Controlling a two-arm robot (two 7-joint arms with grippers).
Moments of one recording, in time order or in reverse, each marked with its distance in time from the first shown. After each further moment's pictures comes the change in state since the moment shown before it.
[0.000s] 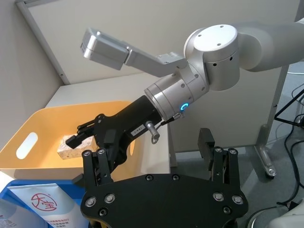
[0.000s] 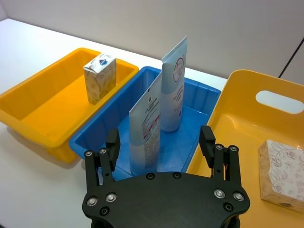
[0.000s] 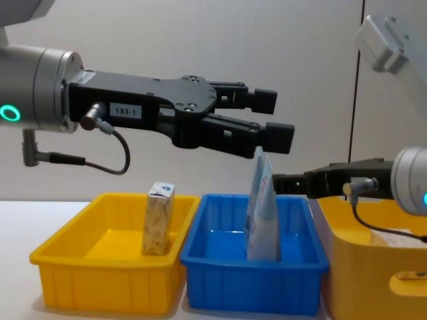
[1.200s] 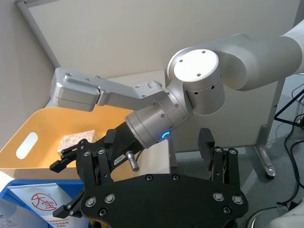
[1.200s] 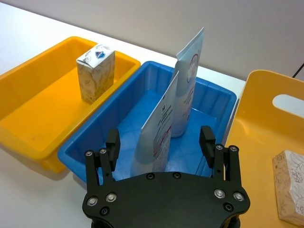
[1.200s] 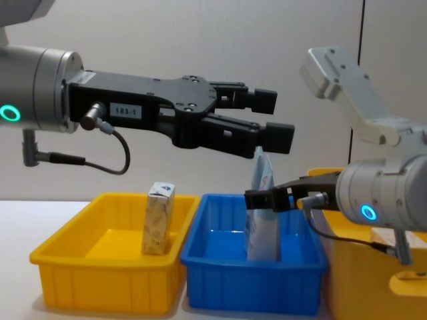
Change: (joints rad) left arm 0.000 0.000 0.000 0.000 0.000 0.000 0.000; right arm 0.109 -0.106 -0.053 0.201 -0.086 -0.019 -0.011
